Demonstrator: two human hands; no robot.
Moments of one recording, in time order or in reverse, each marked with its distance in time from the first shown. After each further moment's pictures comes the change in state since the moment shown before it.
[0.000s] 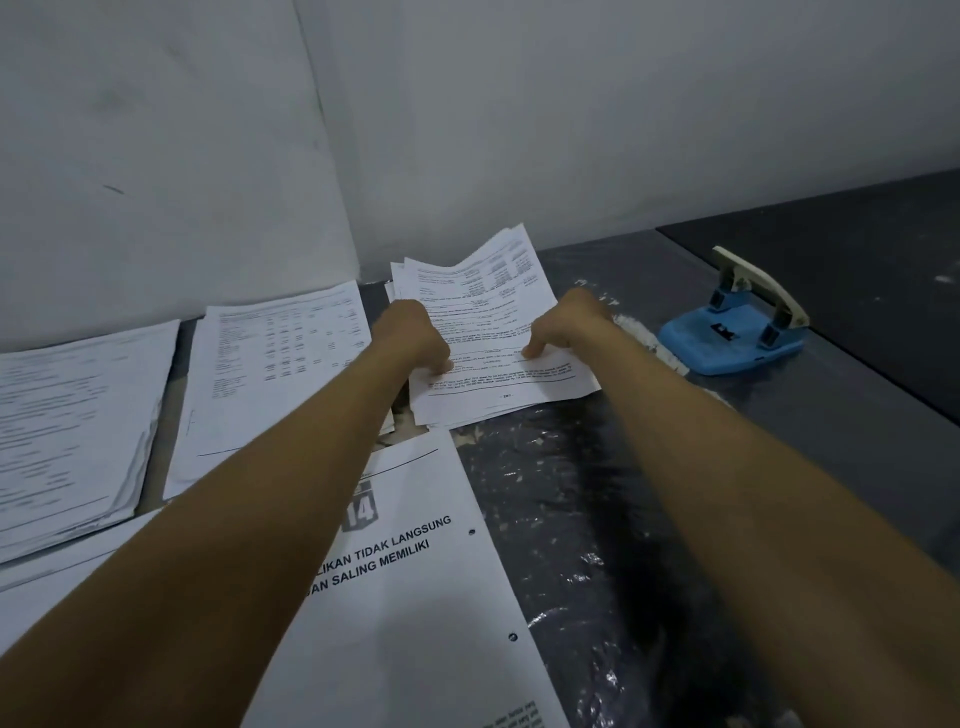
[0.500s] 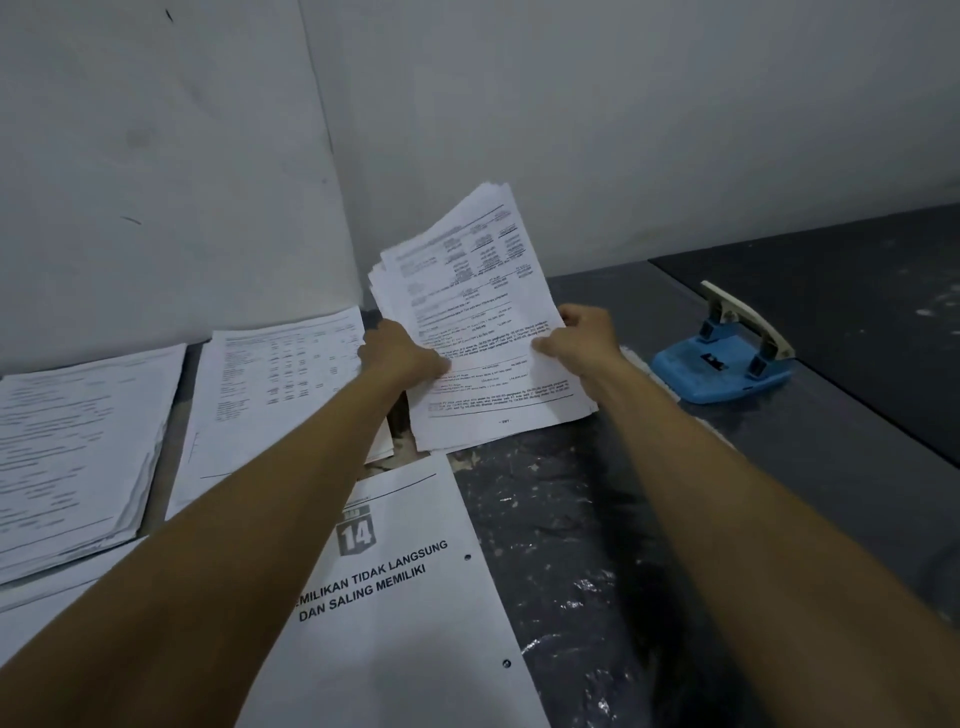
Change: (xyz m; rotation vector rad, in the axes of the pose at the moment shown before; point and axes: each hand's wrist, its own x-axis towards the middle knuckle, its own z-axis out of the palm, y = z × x) left_hand 0.003 -0.014 -0.002 -0.533 0.078 -0.086; right_hand 0.006 0.021 0.000 0.638 0.098 -0.213
